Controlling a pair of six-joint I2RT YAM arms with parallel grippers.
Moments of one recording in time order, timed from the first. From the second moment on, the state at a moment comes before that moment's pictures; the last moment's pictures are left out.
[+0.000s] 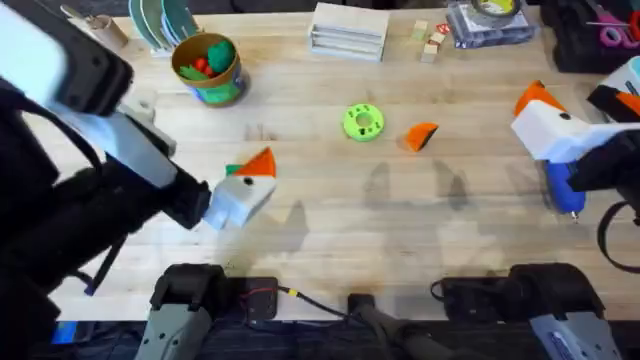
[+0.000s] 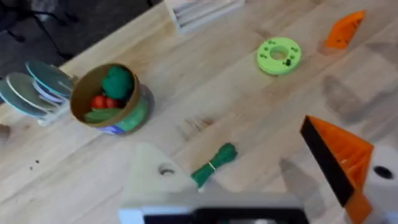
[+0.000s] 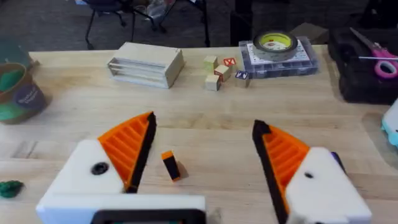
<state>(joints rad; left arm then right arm) -0.01 0.49 0.87 -0.99 0.39 0.48 0.00 0.26 0.62 -0.60 -0.08 0.07</state>
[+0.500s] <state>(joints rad) -0.01 0.49 0.86 -0.73 0.49 0.47 0.00 0.26 0.62 -0.60 -0.08 0.07</state>
